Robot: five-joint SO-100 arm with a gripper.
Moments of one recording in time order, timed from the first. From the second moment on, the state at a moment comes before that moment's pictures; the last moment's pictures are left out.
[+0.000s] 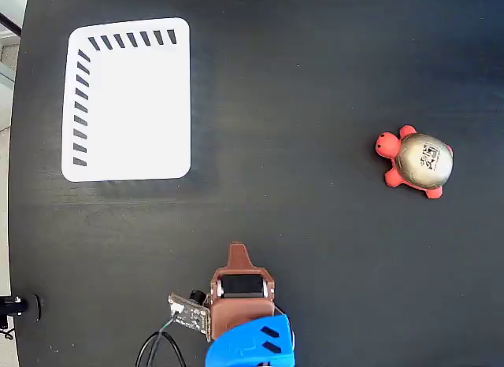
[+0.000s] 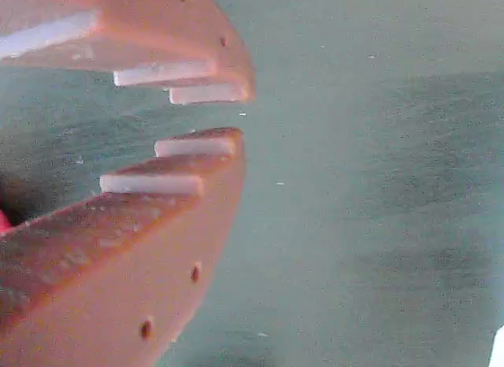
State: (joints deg) arm -2.5 185.8 167.8 71.8 5.2
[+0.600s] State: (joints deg) arm 9.8 154.8 143.3 68.2 2.5
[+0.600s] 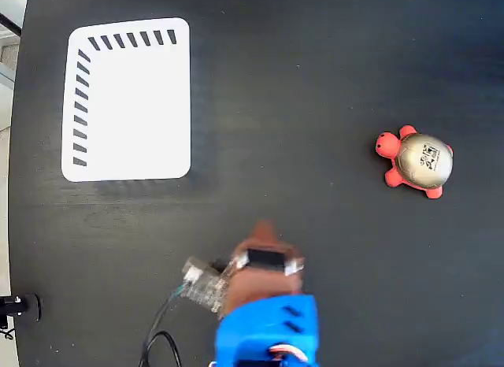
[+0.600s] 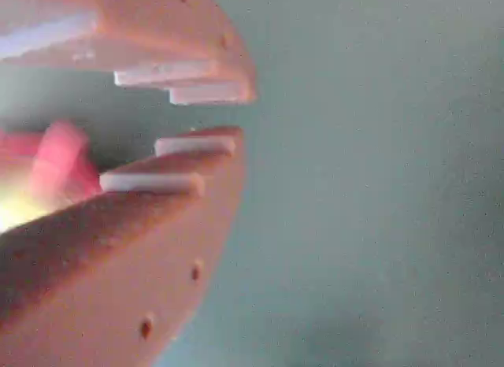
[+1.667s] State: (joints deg) arm 44.1 81.4 69.6 89.3 -18.7
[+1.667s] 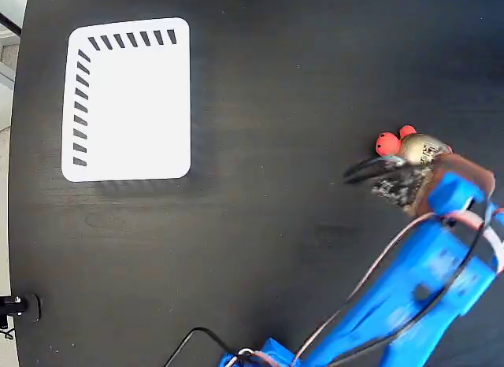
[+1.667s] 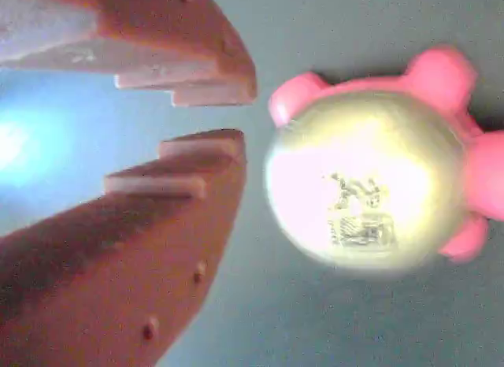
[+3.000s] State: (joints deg) arm 46.7 49.9 47.6 94.7 -23.8
